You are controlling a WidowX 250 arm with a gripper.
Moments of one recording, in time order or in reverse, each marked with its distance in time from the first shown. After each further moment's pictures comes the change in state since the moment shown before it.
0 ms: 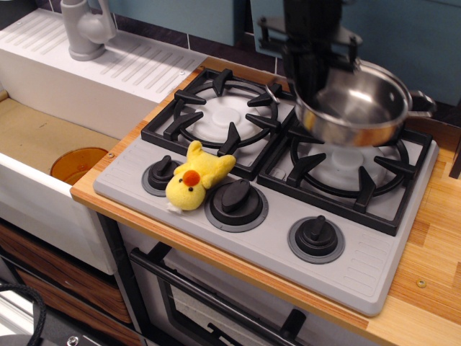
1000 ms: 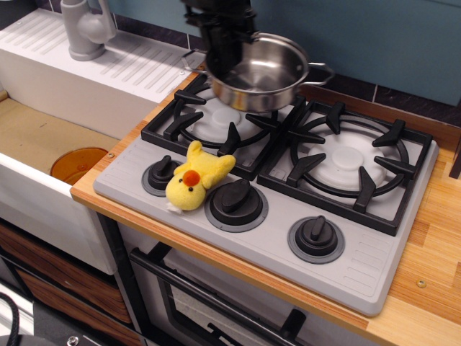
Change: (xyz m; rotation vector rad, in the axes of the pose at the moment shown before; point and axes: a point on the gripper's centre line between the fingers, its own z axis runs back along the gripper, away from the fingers) arm -0.011 0.100 -0.002 -0.012 -0.002 -0.072
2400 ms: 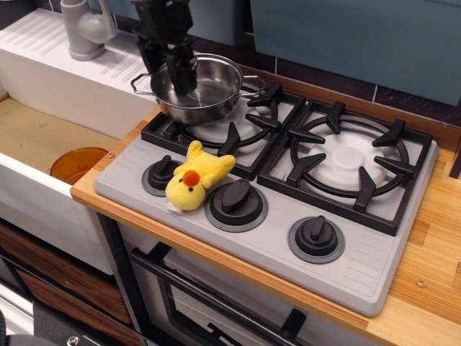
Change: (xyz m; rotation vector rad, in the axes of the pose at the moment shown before) arm -0.022 0.039 -0.018 -0.043 0.053 -0.028
